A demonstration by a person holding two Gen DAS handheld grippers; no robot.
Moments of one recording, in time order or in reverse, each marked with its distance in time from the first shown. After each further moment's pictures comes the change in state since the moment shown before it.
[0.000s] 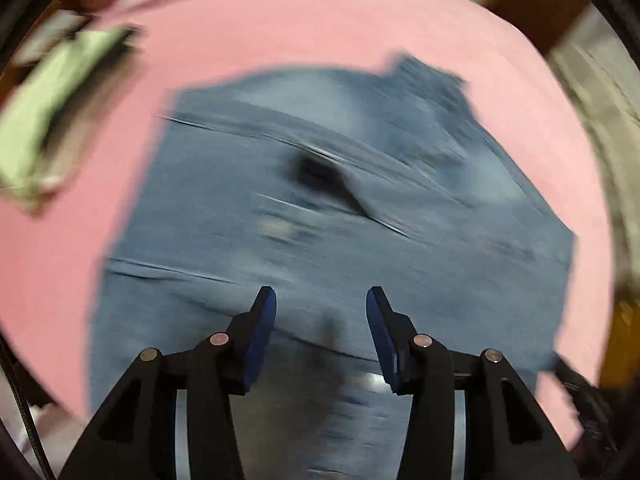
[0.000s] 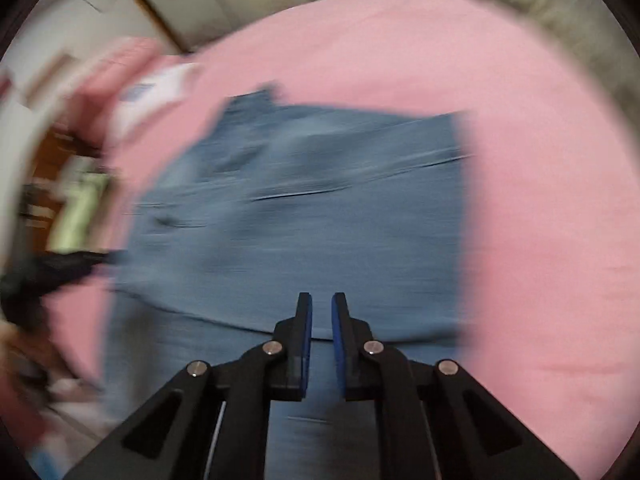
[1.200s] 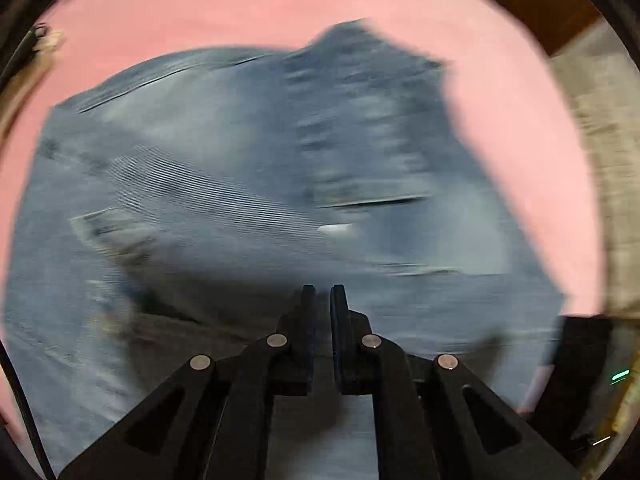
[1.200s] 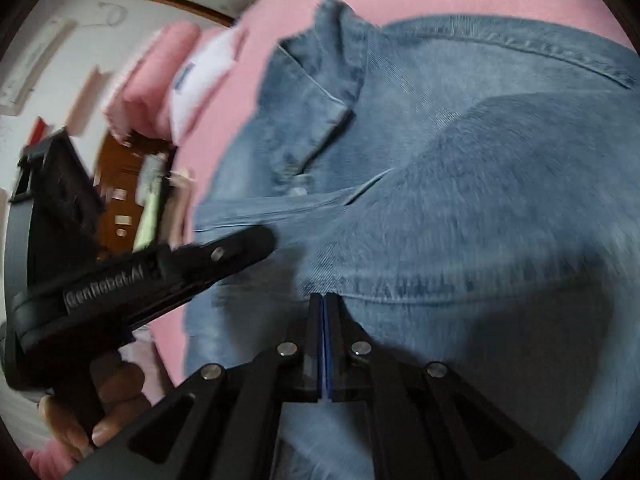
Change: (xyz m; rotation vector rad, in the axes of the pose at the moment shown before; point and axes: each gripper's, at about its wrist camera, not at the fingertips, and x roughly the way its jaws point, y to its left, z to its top) left arm 0.084 -0.069 0.099 -0.067 0.062 0.008; right arm 0.130 0.014 0.072 0.104 0.220 0.332
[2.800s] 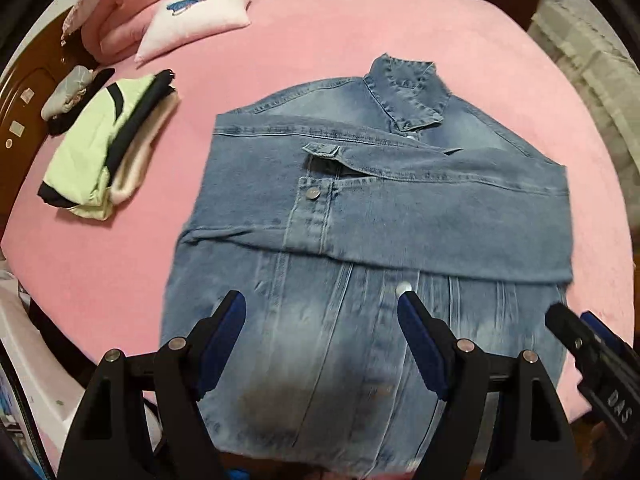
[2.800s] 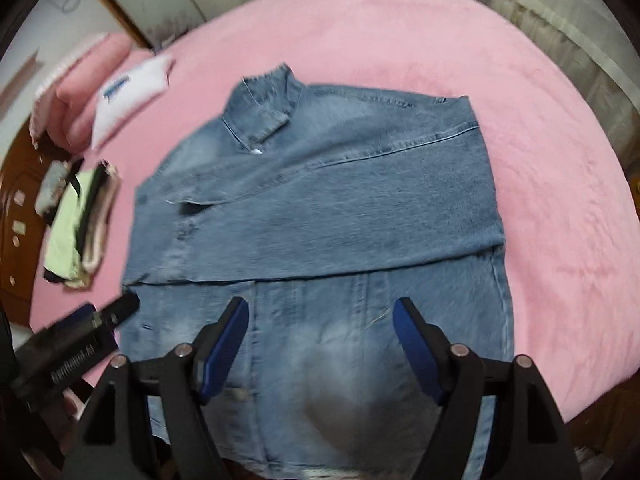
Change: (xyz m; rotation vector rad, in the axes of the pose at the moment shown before) left arm -0.205 0.086 -0.174 0.210 -0.159 0.184; right arm -0.127 0.112 -0.179 0.028 -0.261 -0.557
